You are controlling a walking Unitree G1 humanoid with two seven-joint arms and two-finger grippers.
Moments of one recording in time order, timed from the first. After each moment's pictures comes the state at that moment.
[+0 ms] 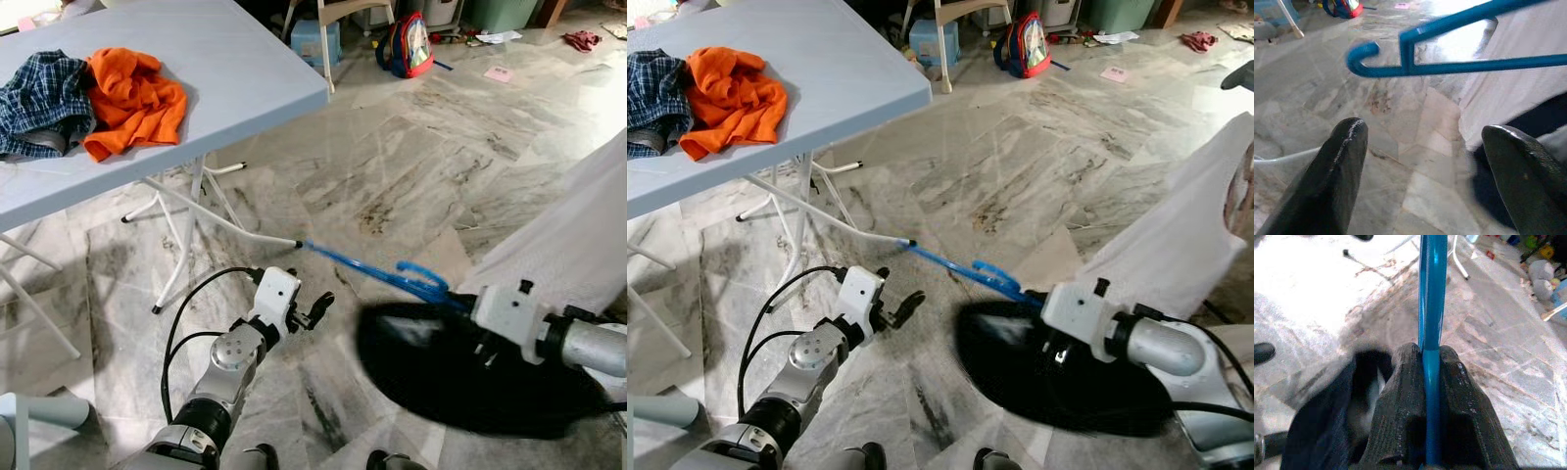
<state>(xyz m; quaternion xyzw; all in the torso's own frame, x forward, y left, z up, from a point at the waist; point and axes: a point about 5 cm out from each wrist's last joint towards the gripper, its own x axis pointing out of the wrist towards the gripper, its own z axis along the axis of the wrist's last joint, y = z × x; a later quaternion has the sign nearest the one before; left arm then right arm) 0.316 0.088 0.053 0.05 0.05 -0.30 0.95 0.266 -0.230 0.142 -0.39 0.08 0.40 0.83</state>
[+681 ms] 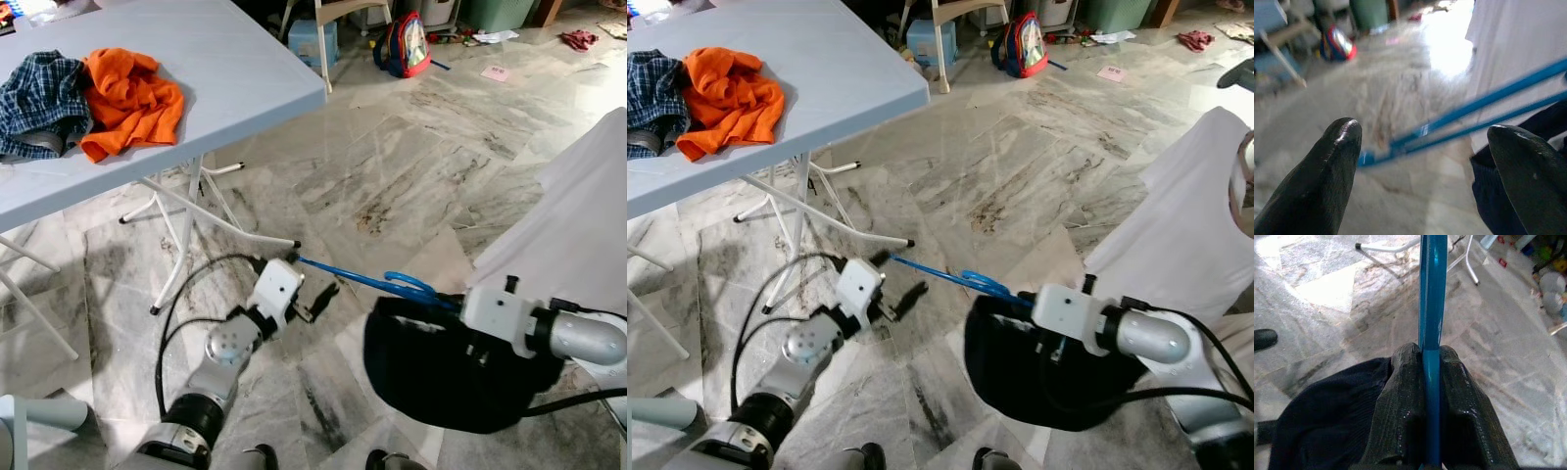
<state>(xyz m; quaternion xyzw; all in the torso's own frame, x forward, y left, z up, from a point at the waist) 0.320 0.088 0.082 0.11 -0.05 -0.33 0.94 0.277 -0.222 0.143 -0.42 0.07 0.43 0.80</state>
